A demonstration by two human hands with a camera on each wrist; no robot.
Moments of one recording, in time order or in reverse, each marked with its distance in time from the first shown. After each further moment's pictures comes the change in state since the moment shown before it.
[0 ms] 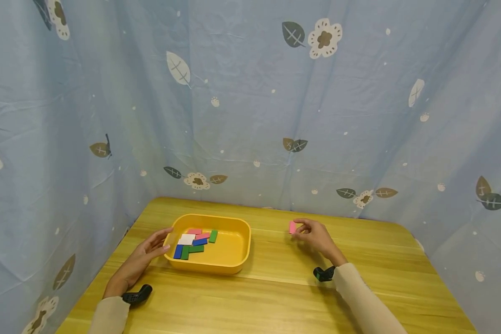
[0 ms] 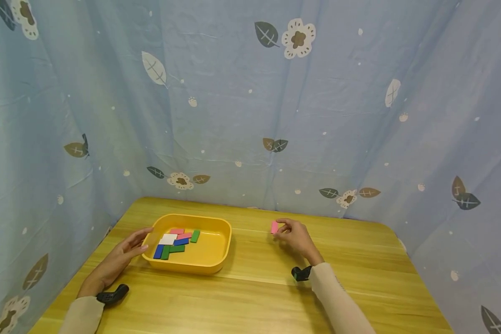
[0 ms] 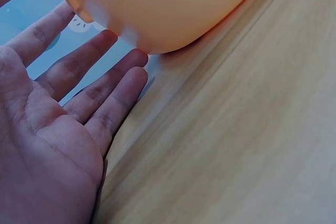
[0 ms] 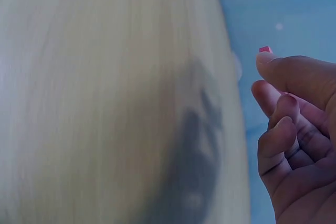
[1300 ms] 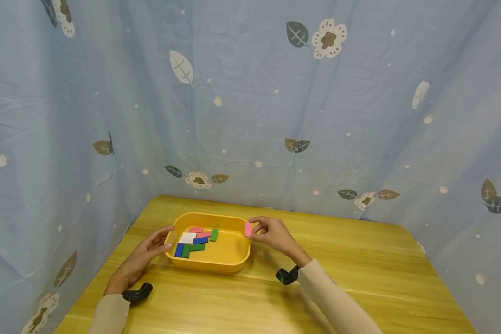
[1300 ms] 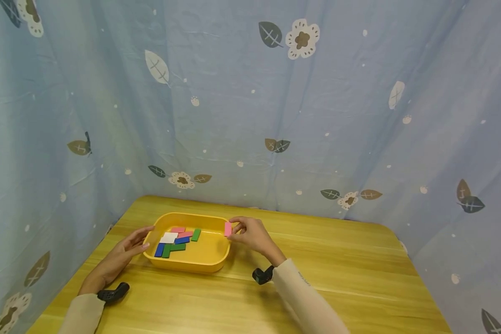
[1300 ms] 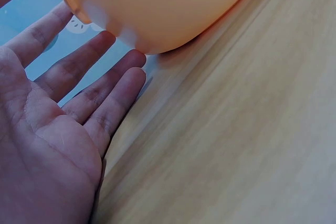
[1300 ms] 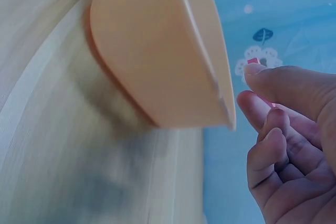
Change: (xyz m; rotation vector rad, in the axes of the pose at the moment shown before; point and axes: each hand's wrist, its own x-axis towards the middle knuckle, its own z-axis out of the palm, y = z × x) left_hand 0.001 0.000 -0.001 -0.006 -0.008 0.018; right_hand 0.010 -0.108 0.074 0.020 -0.178 -0.236
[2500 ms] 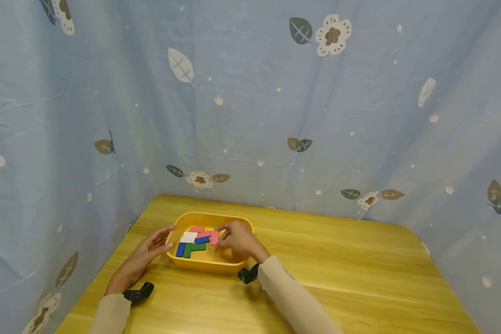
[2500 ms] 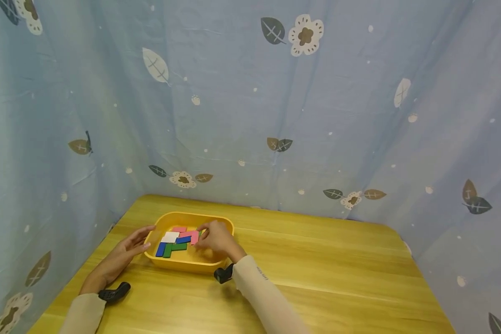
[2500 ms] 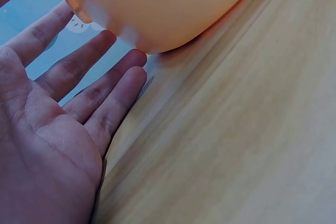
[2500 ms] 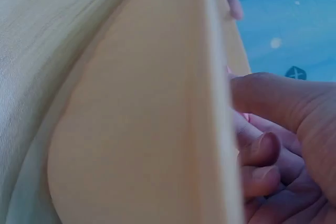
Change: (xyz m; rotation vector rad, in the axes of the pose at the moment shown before) left_hand 0.007 -0.004 -0.004 -0.003 -0.012 0.012; right_hand 0.051 -0.040 0.080 -0.025 -0.141 0.055
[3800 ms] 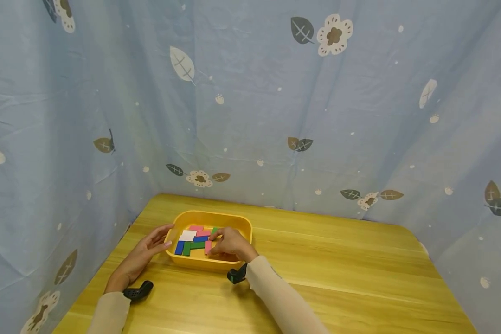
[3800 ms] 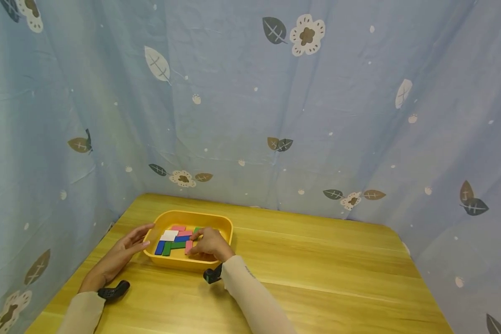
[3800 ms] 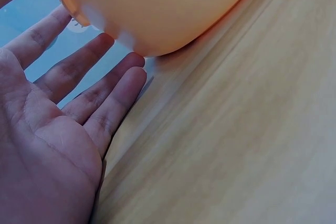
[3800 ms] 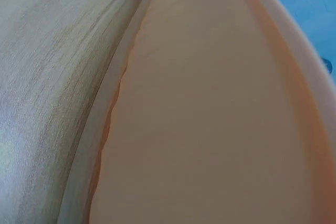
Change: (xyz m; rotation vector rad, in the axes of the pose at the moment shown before) left_hand 0.001 0.002 0.002 -0.003 0.036 -0.006; right_hand 0.009 0.004 0.033 0.282 -0.043 0.228
